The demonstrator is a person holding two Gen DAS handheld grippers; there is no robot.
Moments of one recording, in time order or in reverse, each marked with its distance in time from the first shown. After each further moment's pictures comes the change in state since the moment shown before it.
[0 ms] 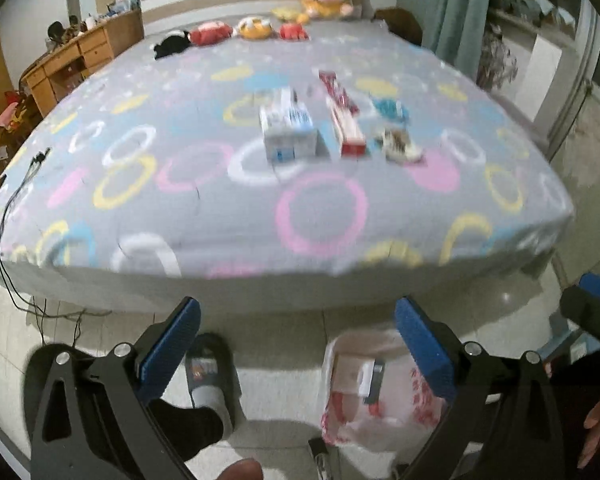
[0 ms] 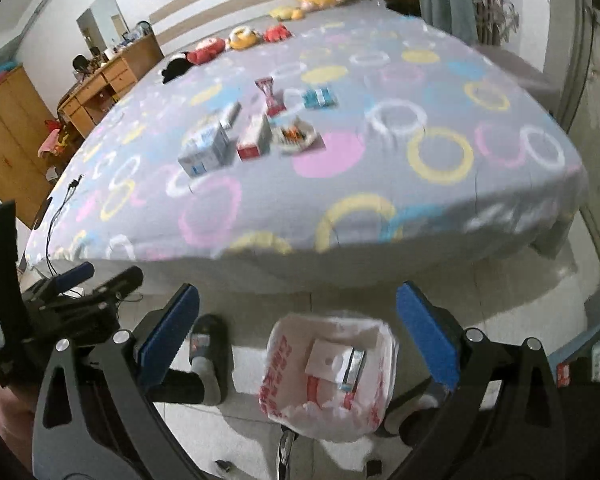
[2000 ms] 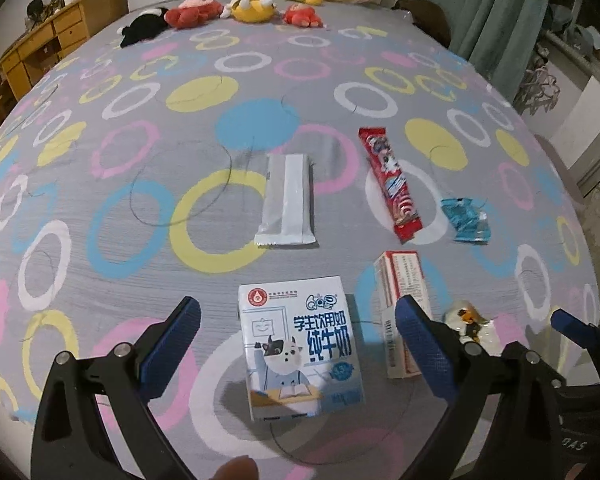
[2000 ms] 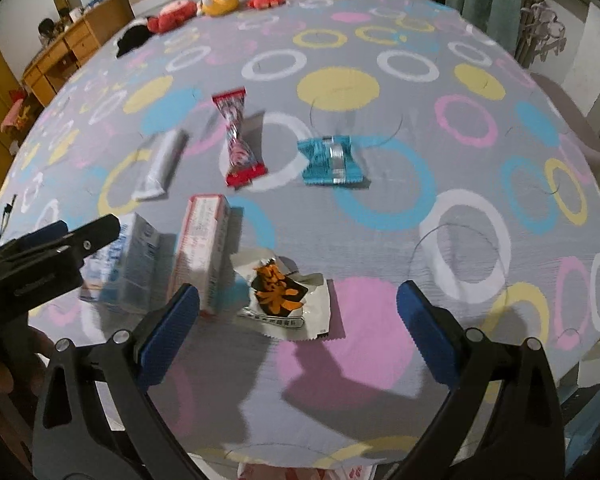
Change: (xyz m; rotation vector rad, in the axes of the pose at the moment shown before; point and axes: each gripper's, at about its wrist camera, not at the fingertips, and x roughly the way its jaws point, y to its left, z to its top) left arm 0.184 0.025 0.204 -0.059 0.124 -0.049; right arm 0.210 0.009 0.185 -0.067 0.176 -0.123
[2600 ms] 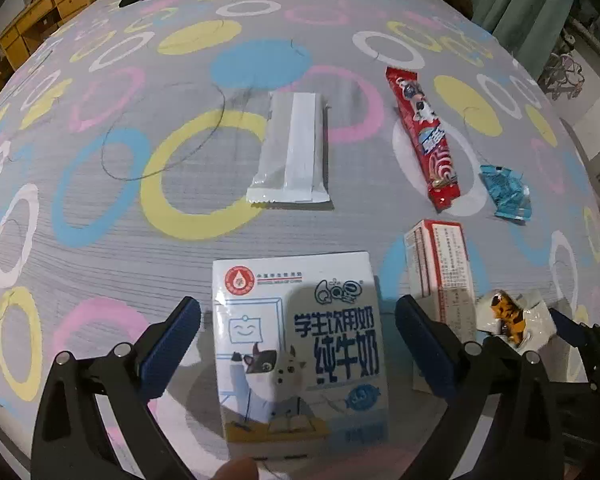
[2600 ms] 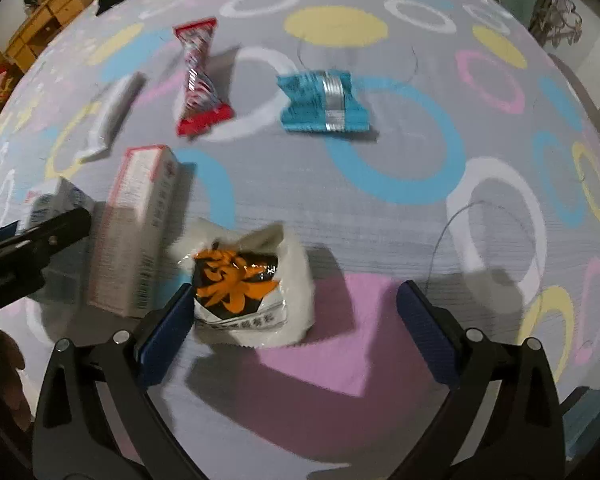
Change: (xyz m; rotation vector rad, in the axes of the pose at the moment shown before) left arm 0.053 0.000 -0.007 -0.032 0.129 0.027; right arm 0.068 -0.009 -0.003 -0.022 0.143 -0.051
